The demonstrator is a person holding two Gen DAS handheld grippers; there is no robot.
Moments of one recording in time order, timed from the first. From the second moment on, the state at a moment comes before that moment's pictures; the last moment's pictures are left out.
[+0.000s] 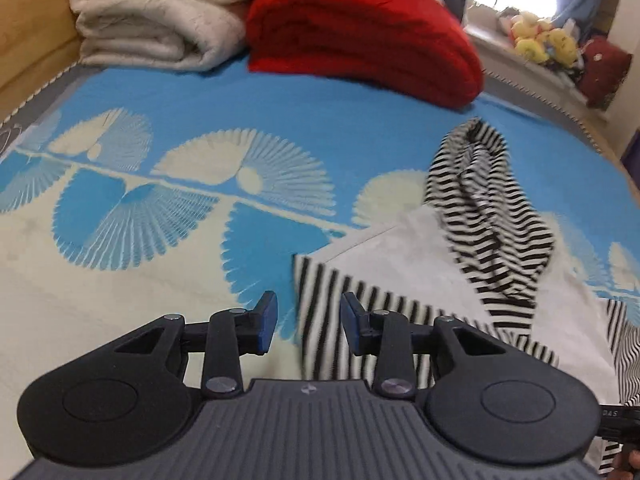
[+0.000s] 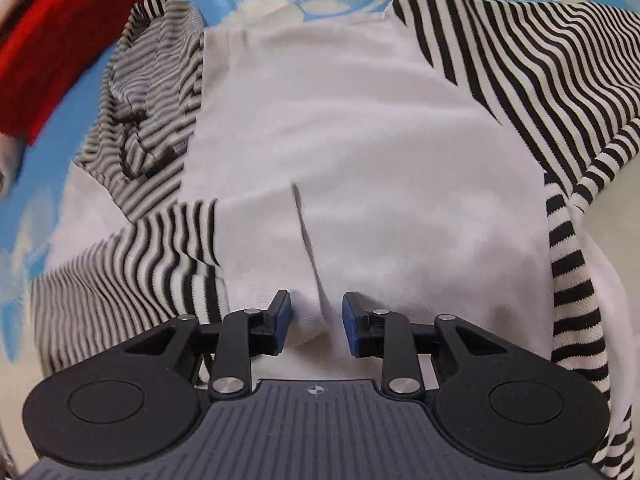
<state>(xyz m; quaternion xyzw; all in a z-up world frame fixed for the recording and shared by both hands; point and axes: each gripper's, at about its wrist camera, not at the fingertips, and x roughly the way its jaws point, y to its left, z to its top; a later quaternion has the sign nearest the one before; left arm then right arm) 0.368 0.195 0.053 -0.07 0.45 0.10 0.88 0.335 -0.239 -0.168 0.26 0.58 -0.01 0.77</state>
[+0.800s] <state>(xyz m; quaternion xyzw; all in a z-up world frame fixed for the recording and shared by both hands) 0.356 0.185 -0.051 0.00 0.62 0.00 0.78 0.334 -0.275 -0.120 0.23 0.47 -0.02 0.85</state>
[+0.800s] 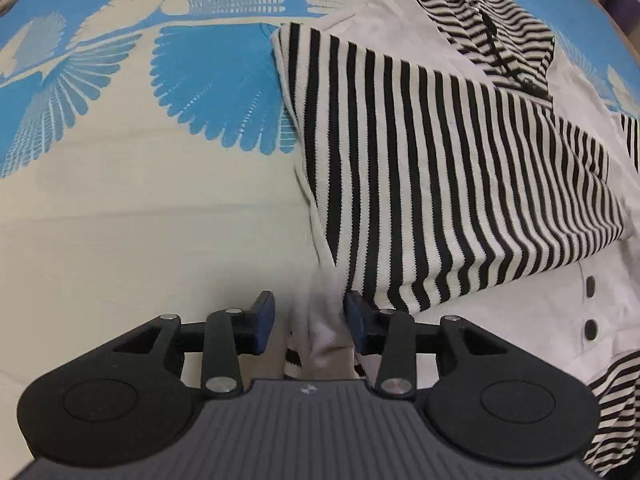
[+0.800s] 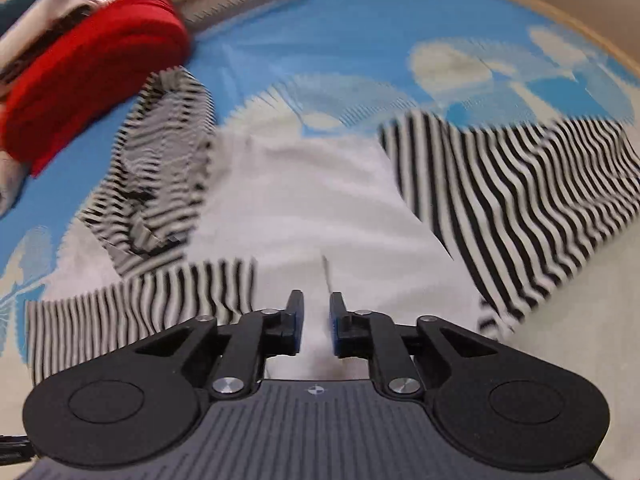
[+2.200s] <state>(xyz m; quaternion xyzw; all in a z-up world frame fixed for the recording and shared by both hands) 0.339 0.017 0.049 0.02 0.34 -0.01 0.94 0.297 -0.466 -0.121 0.28 0.38 -0.16 0.87</state>
